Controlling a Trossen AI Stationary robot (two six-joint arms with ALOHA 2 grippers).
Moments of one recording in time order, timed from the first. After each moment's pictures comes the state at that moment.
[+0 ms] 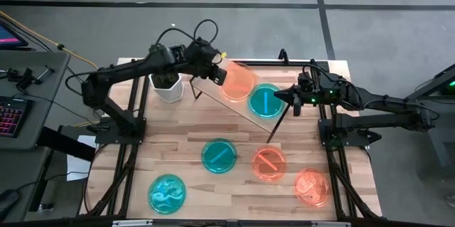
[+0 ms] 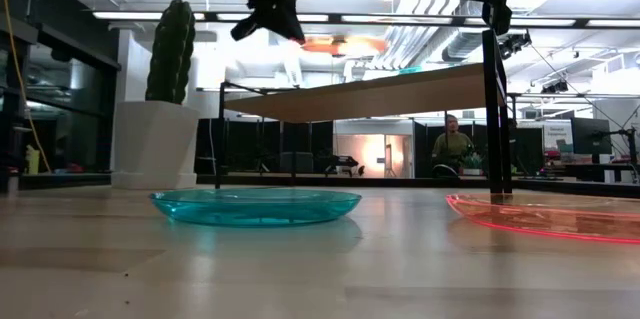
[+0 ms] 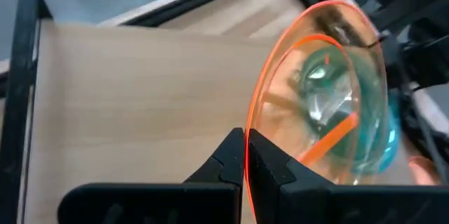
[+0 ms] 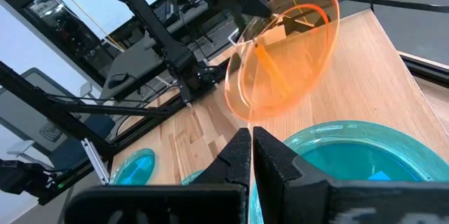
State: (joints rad) left arm 0.38 1.56 1.50 -0.71 -0.06 -0.58; right arm -0.21 0.73 0.69 -0.20 -0.04 0.52
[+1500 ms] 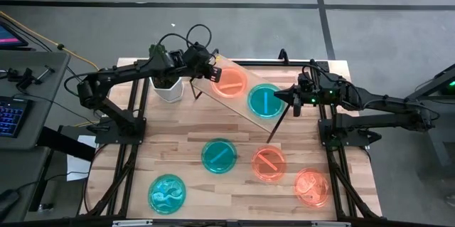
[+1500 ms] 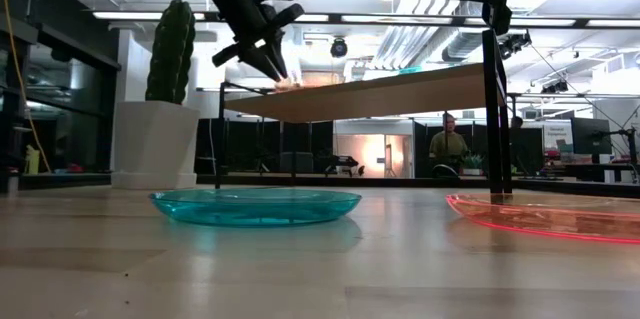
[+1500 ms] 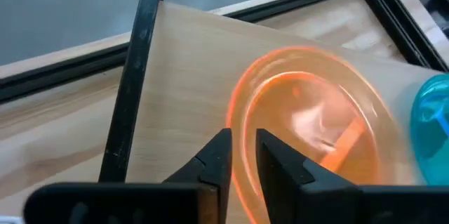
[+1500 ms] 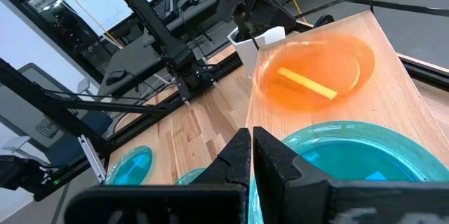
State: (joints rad) left arm 0.45 1.53 1.29 -0.57 -0.19 -0.63; right arm -0.21 0.73 0.69 -0.21 -0.04 0.50
